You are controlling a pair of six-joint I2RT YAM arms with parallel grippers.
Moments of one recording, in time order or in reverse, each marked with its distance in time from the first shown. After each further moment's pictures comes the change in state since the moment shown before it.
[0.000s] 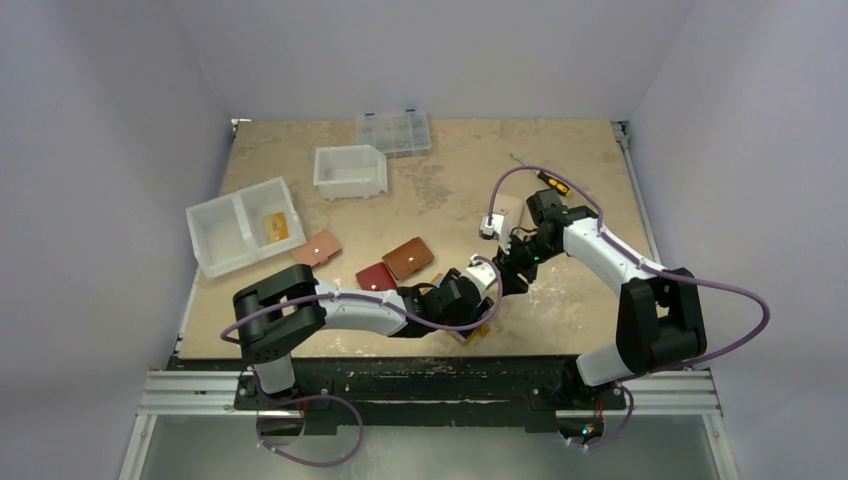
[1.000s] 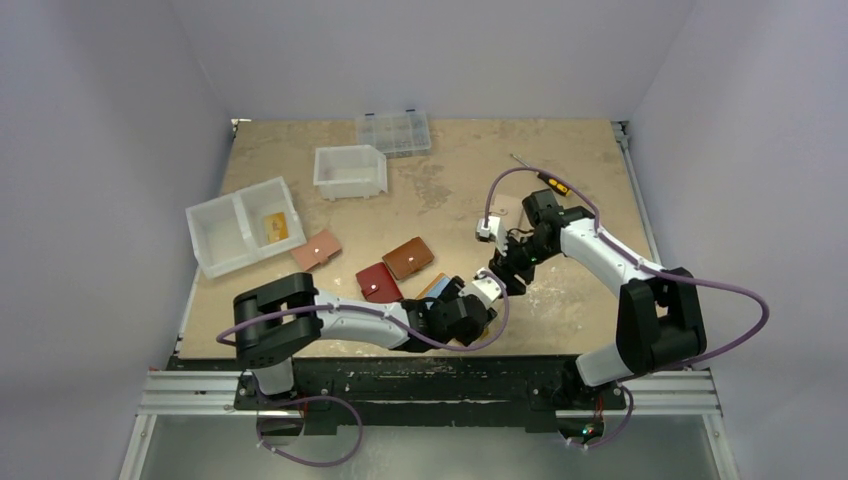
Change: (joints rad) left arm -0.097 -0.029 -0.008 -0.015 -0.177 0.026; right arm 0.031 0.000 0.003 -0.002 0.004 0.003
